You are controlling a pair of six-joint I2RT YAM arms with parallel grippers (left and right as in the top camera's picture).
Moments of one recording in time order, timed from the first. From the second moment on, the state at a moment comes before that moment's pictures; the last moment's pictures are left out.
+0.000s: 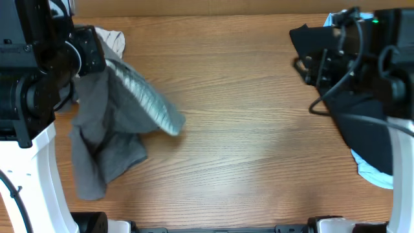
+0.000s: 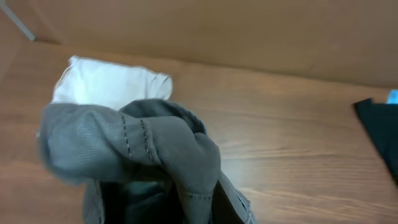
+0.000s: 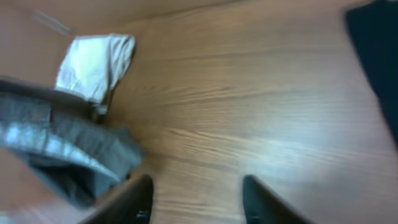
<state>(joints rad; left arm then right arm) -0.03 1.59 2.38 -1.46 0.00 -0.18 0.08 1.49 1.96 -1.34 -0.43 0.18</state>
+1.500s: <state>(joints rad) -0.16 1.60 2.38 -1.28 0.08 -0.19 0.66 1.58 1.53 -0.62 -0.05 0.51</state>
